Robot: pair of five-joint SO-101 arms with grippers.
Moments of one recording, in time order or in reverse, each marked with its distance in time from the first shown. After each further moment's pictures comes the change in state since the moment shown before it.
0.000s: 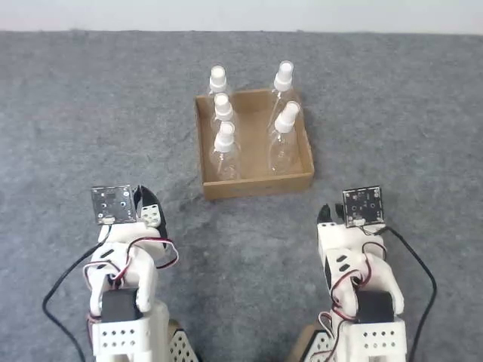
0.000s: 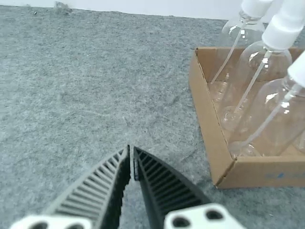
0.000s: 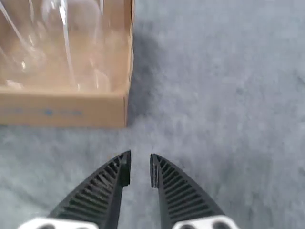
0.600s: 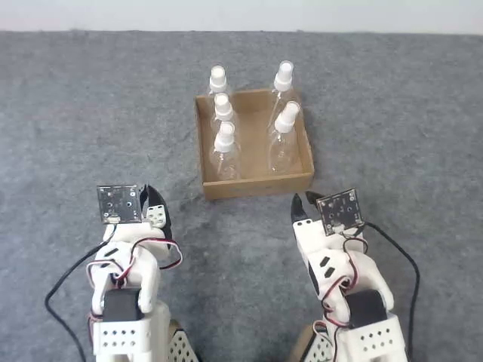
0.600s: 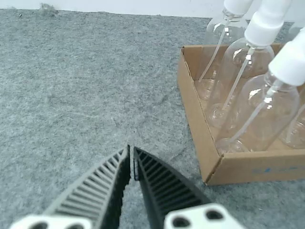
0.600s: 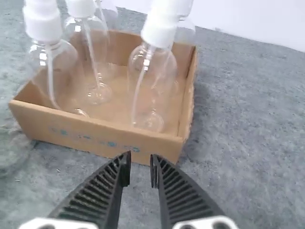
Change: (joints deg) left arm 2.5 0.0 0.0 0.0 0.0; right arm -12.1 -0.1 0.0 -9.5 0.0
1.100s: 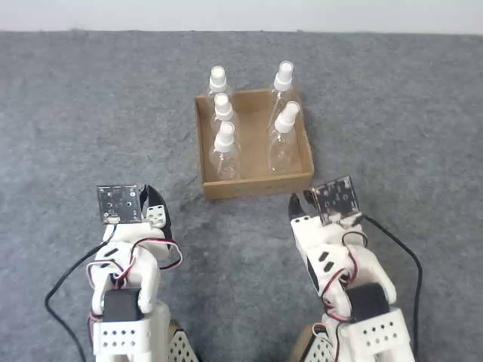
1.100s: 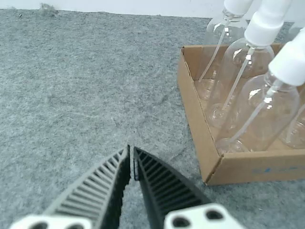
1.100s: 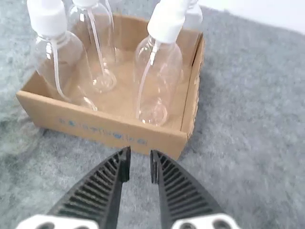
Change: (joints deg) left arm 0.0 0.0 0.0 0.0 0.0; right arm -1.4 12.1 -8.4 0.0 0.0
